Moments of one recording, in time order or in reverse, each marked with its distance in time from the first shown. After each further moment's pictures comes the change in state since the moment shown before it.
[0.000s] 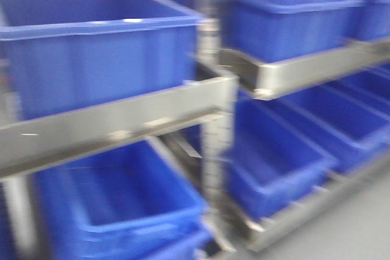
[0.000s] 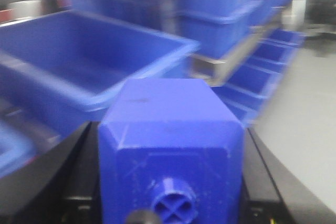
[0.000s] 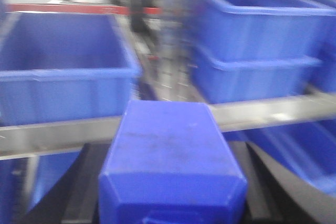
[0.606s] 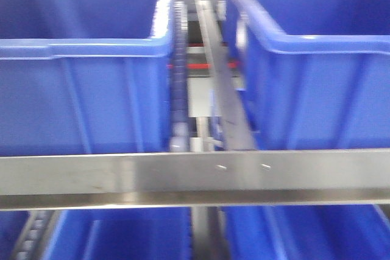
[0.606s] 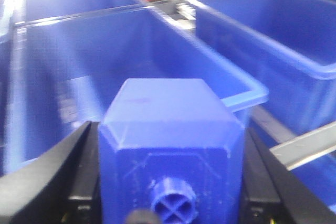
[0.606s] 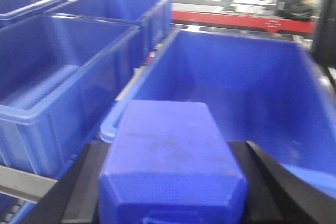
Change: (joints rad) left arm 0.000 0.000 0.000 0.000 0.000 0.000; right arm 0.000 0.000 0.000 0.000 0.000 0.000
